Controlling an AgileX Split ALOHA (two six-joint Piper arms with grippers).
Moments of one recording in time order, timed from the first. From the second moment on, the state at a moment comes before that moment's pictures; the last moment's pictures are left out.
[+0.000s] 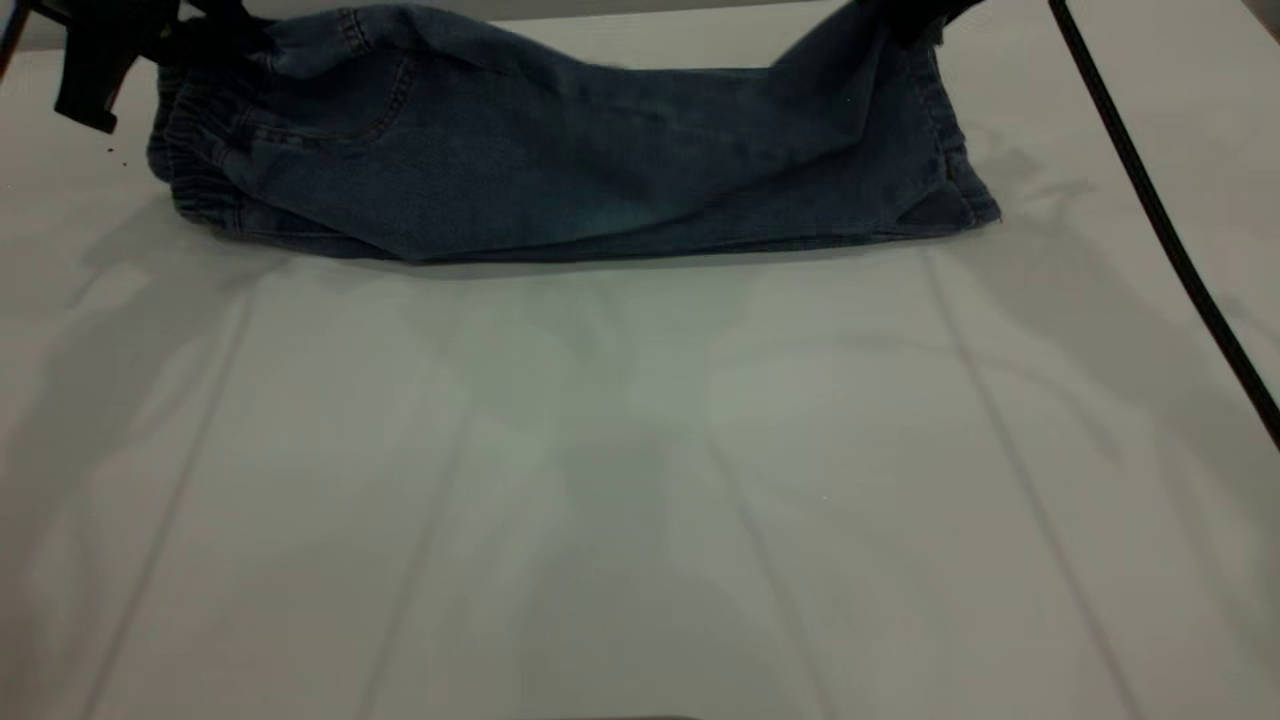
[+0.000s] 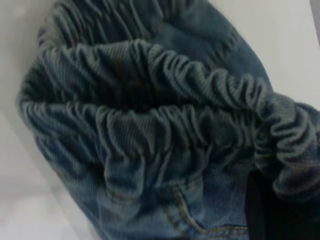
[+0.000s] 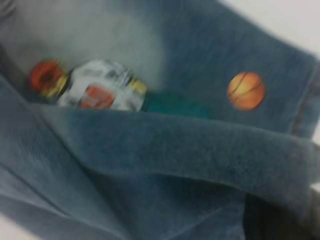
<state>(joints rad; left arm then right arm) -0.02 2.01 -1.18 -1.06 0.10 -0.11 0.24 2.12 -1.43 0.13 0.32 -0.27</state>
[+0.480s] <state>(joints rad) -0.02 2.05 -1.18 -1.10 -0.08 -0.11 0.18 2.20 -1.43 0.18 0.13 -0.23</state>
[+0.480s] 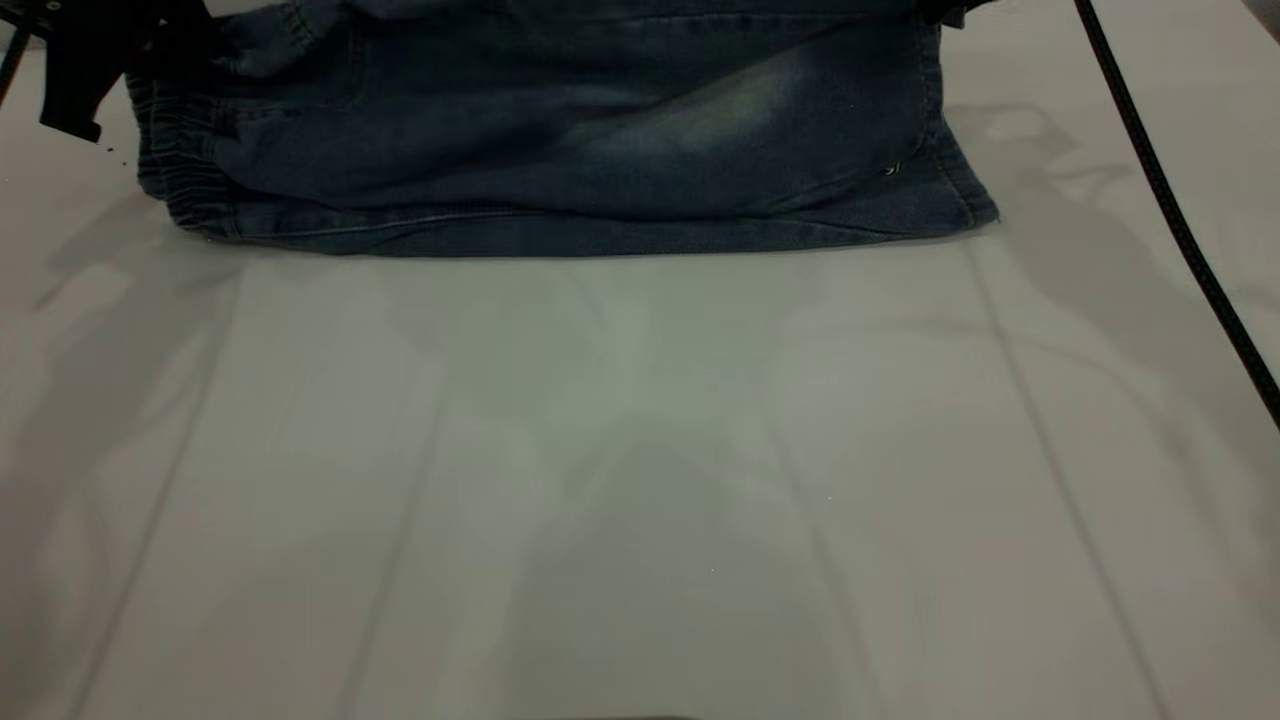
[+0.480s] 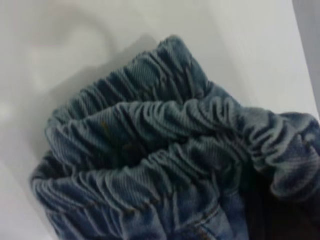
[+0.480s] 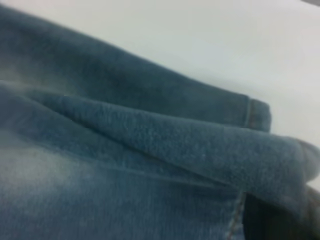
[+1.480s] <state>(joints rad) -0.03 2.05 -1.35 -1.10 0.10 0.43 0.18 2.20 -1.43 0.24 0.22 -0.23</state>
